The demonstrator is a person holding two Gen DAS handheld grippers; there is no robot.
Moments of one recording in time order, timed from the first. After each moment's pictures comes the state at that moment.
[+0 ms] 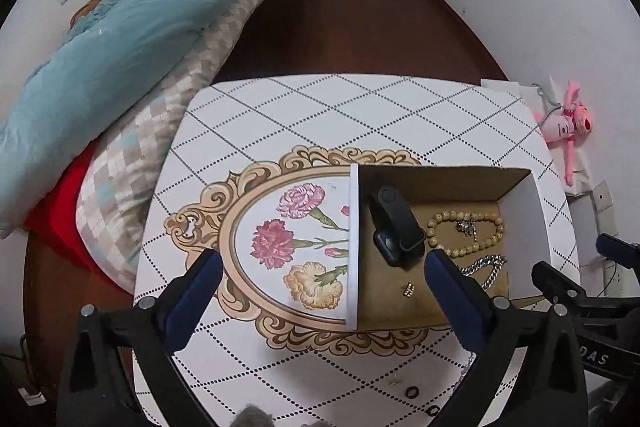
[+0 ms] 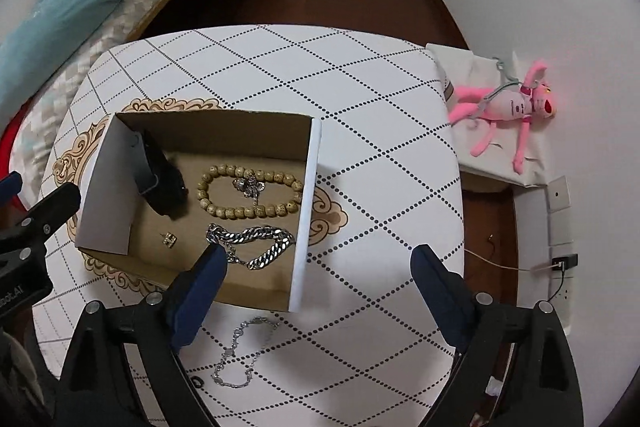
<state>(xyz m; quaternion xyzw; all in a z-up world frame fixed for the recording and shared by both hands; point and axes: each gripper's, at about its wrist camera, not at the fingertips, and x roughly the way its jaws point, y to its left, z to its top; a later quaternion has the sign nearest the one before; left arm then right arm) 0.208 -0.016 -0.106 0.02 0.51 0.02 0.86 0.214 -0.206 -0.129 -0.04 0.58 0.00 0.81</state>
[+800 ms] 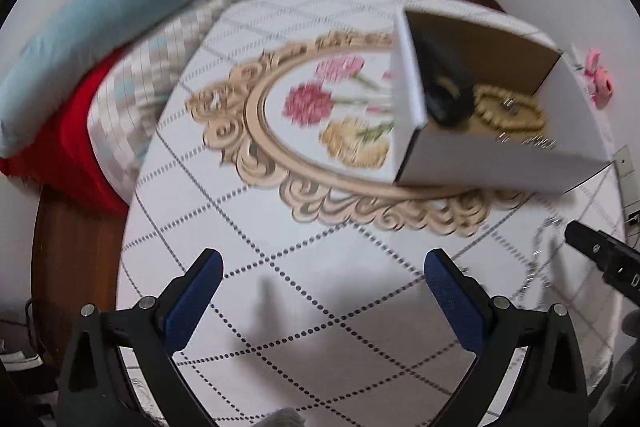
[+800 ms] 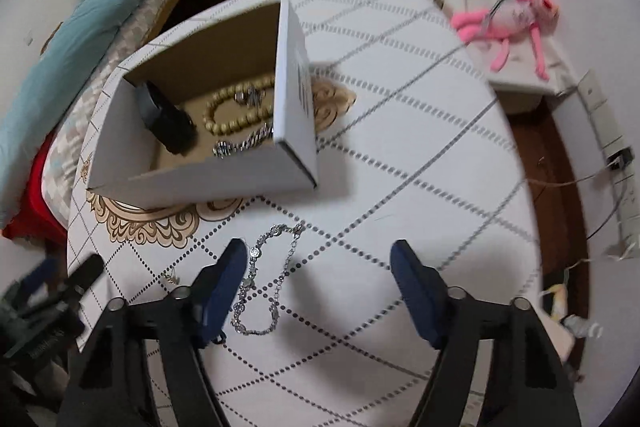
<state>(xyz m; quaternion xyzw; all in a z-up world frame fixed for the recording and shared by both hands) 0.130 0.005 -0.182 0.02 0.56 0.06 0.82 0.134 -0.229 -0.187 0.12 0.58 0.02 0.80</state>
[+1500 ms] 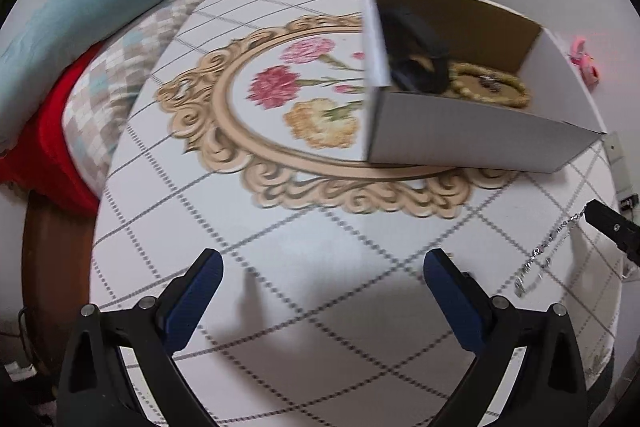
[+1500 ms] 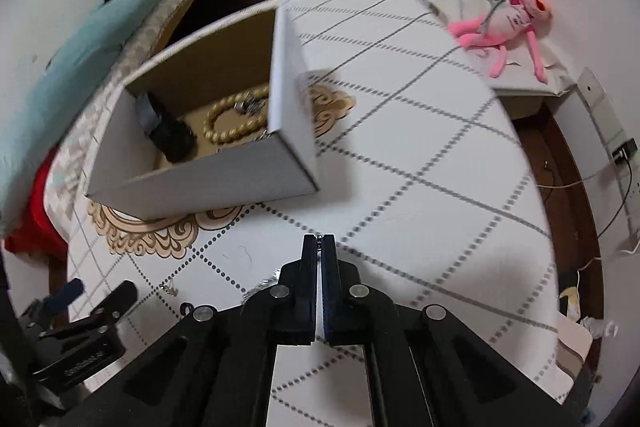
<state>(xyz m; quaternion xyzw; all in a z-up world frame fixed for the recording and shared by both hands) 0.122 -0.015 -0.193 0.02 0.56 0.02 0.83 0.121 -0.232 -0.185 0.14 0.54 0.00 0.83</state>
